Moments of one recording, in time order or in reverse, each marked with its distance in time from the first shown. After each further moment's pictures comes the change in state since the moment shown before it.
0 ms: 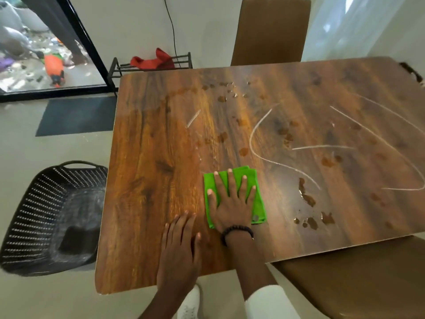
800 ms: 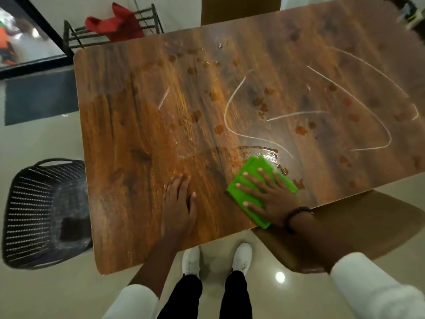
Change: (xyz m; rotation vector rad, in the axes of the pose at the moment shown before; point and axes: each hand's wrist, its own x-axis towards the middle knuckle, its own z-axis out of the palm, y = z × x) left_hand 0.055 0.033 0.004 -0.117 -0.164 -0.017; right_hand -0.035 0.174 -0.071 -0.246 -0.350 -0.419
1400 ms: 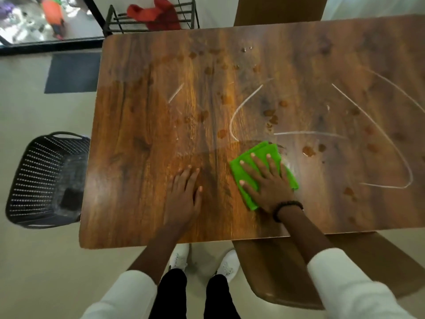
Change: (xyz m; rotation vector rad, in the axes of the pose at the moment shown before) left_hand 0.016 0.047 0.030 0.143 0.074 -0.011; right_hand 0.055 0.054 -0.021 0.055 0.128 0.076
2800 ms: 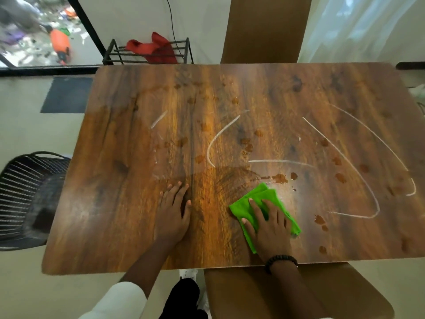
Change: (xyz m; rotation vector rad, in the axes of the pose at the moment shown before) left_hand 0.025 0.037 0.028 -0.095 0.077 -0.054; right_hand -0.060 0.043 0.010 -0.021 0.158 0.256
